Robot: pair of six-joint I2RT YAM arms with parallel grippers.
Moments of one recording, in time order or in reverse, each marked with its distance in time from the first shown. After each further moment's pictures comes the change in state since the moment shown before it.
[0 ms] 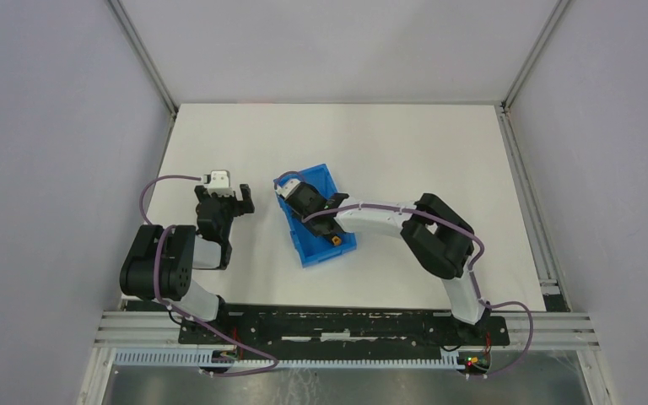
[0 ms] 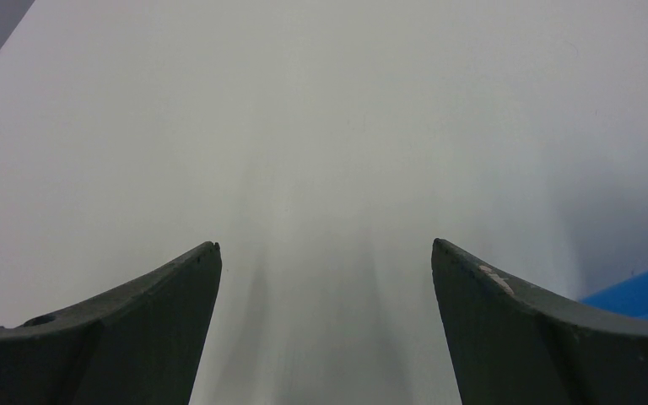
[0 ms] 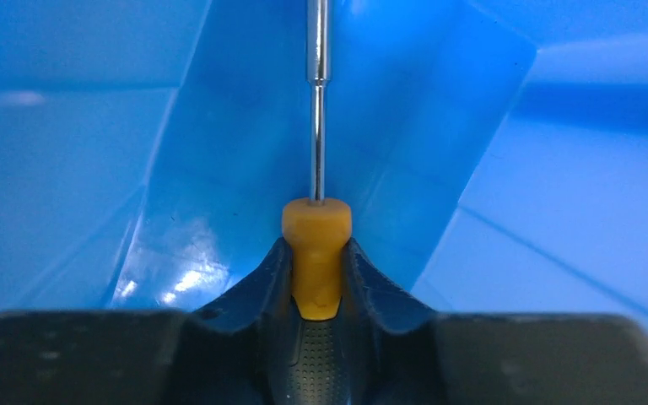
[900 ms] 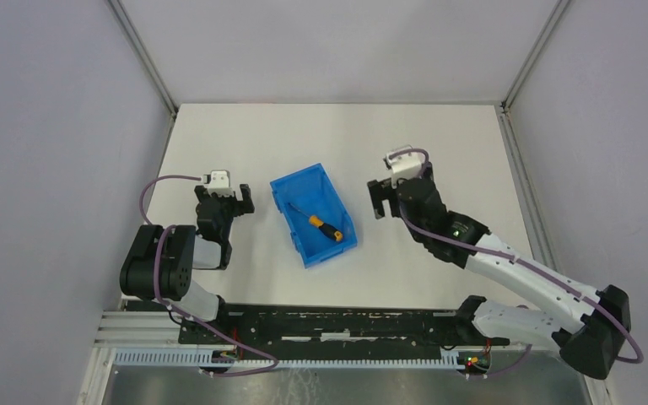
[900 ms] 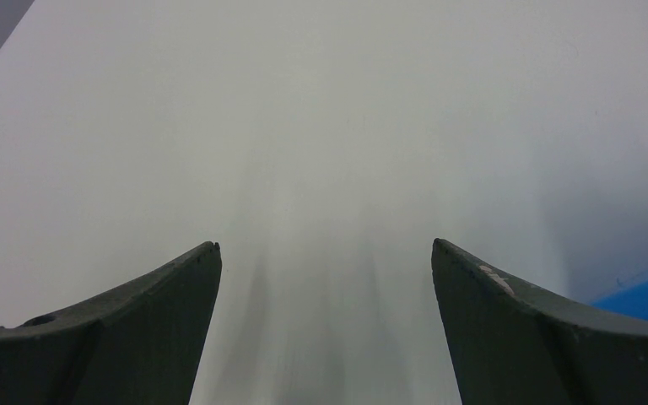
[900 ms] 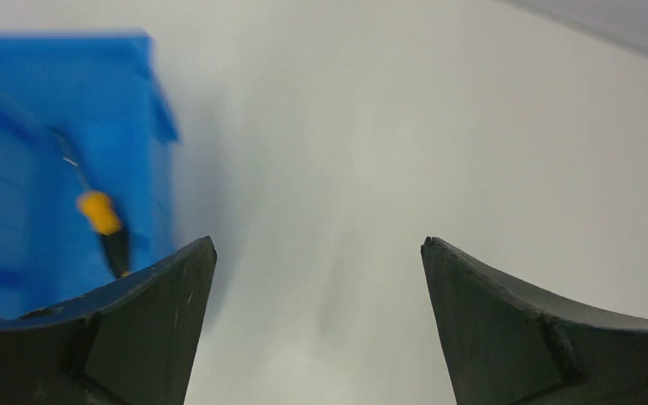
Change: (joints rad) left arm 0.000 0.000 0.000 0.000 0.000 0.000; right arm -0.119 -0.932 -0.410 0.104 0.235 0.023
